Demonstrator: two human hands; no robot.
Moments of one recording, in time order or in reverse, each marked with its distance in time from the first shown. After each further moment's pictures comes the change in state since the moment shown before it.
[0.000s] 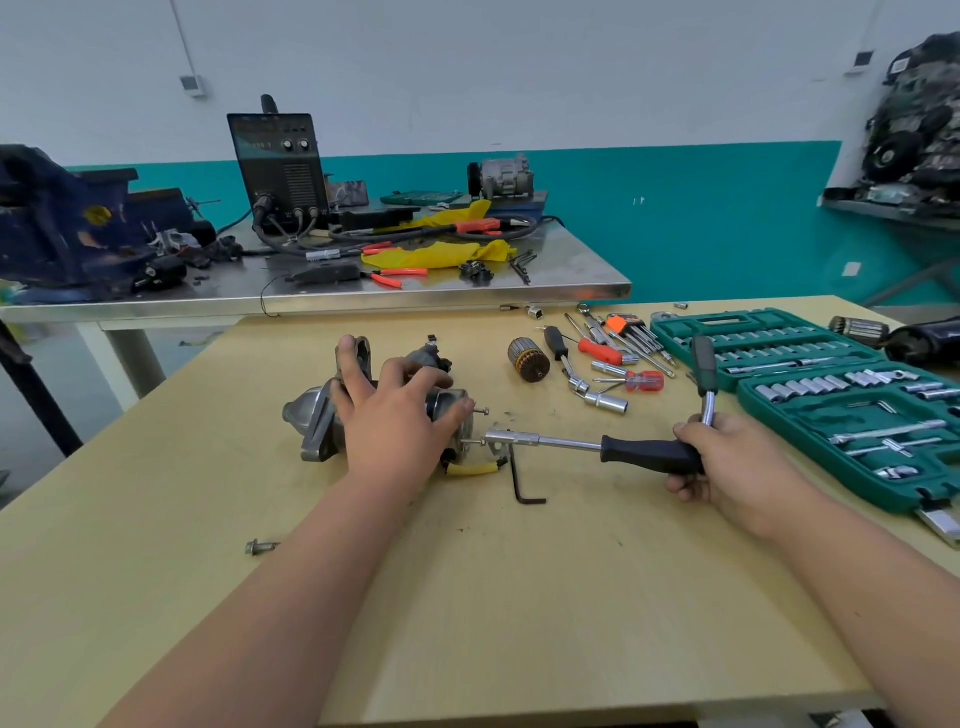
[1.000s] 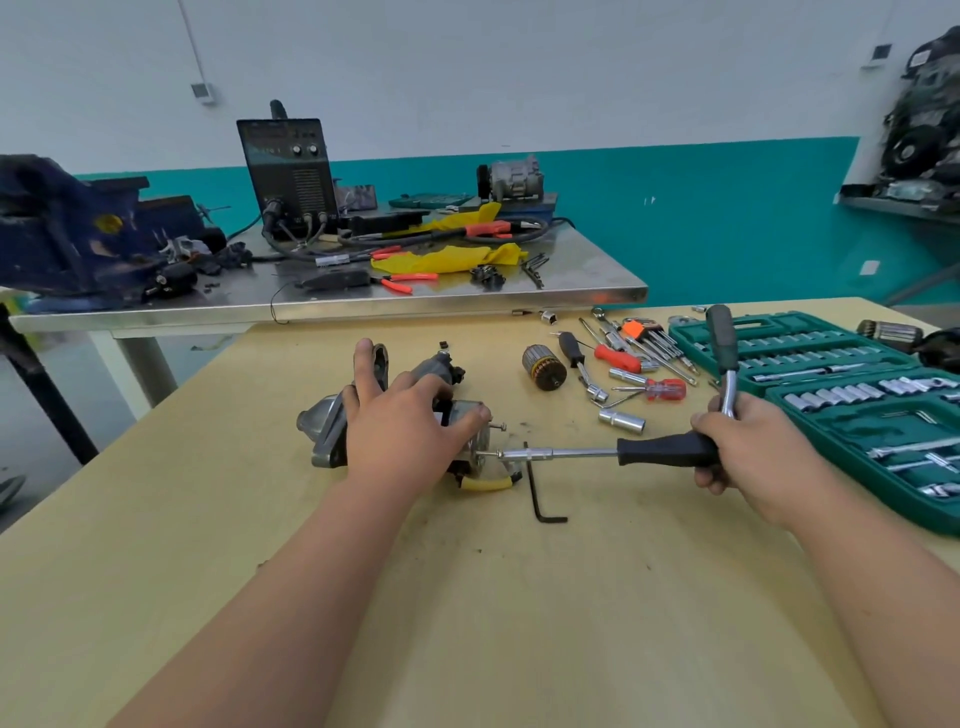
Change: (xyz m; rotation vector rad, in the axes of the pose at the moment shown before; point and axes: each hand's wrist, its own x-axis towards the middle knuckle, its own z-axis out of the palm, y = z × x) left_hand 0.010 -0.003 -0.011 0.071 -0.089 -0.013; right_hand 0.008 -0.020 0.008 -0.212 0.101 -0.171
